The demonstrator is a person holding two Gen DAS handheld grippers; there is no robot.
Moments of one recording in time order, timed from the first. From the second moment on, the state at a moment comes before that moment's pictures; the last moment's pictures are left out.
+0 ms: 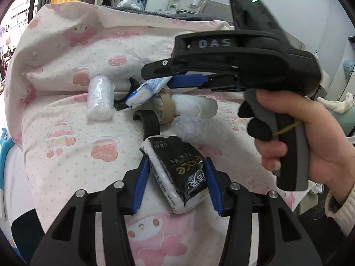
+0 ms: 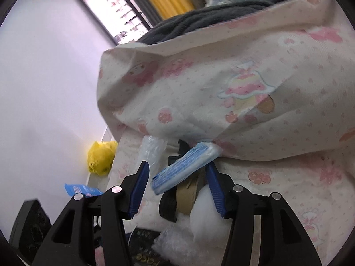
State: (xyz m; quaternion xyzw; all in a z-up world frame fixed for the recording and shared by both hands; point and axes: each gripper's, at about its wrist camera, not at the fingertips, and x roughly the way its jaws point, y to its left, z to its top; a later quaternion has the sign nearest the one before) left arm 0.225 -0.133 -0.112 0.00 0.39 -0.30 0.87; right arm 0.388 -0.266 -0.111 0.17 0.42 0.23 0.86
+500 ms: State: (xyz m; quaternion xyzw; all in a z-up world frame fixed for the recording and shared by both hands) left arm 0.223 -0.084 -0.086 -0.02 0.37 -0.27 0.89; right arm 0.398 -0.258 -0.114 0.16 0.42 0.19 0.87
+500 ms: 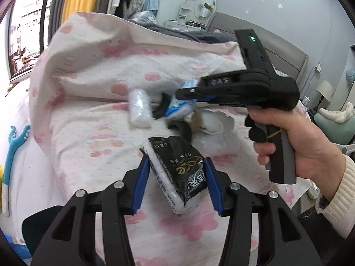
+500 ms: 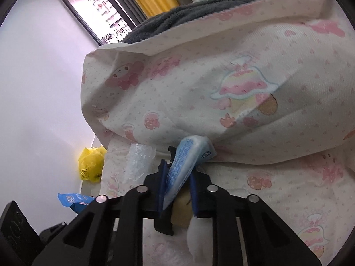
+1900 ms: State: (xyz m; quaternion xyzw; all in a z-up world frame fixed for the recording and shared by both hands) left arm 0.211 0.117 -0.140 -0.08 0.49 -0.06 0.86; right arm 0.323 -0.001 -0.076 0.00 0.38 0.40 0.83
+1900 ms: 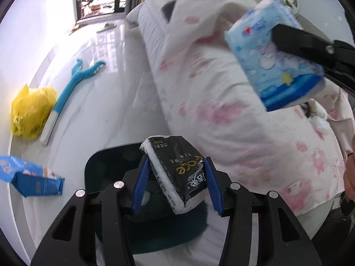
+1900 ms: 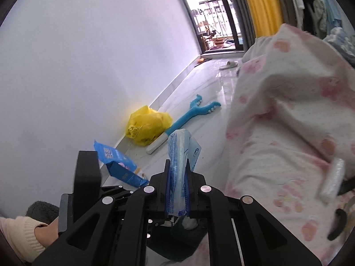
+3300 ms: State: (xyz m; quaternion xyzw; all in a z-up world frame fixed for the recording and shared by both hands) left arm 0.165 0.223 -0.179 -0.12 0.56 -0.01 0.82; right arm 0.316 0.134 -0.207 -0.08 0.53 0.40 0.74
